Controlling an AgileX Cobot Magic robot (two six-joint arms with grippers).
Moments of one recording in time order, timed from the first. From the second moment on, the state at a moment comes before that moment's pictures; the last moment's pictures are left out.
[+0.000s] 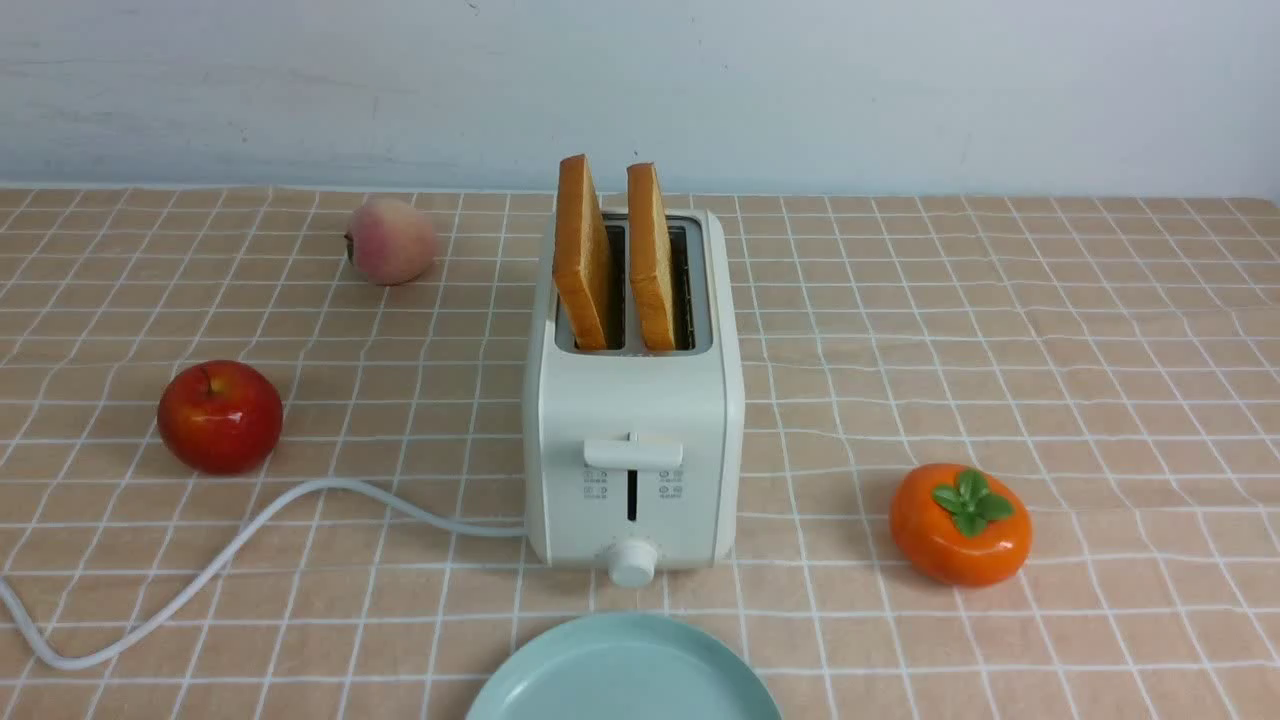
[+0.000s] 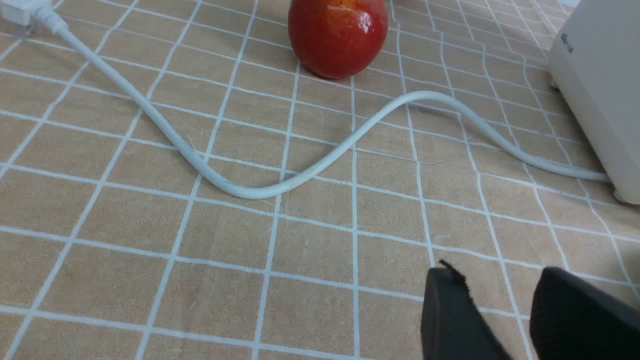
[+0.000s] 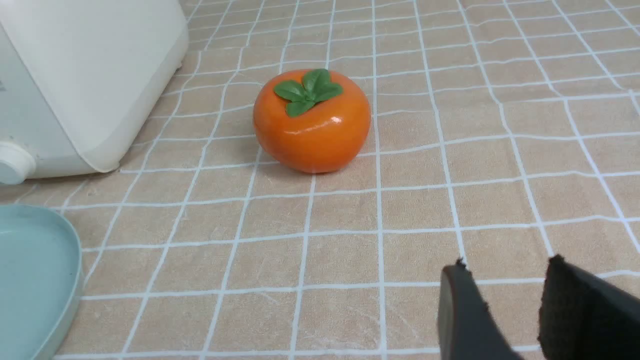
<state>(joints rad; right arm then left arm) 0.05 -0.01 0.01 0.22 0.40 -0.08 -0.02 -0.02 0.03 -0.06 0.39 -0.28</state>
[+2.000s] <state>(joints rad) 0.05 -0.01 0.02 1.05 0.03 -0.03 -0.02 -0.02 0.01 -0.49 -0.42 -0.44</state>
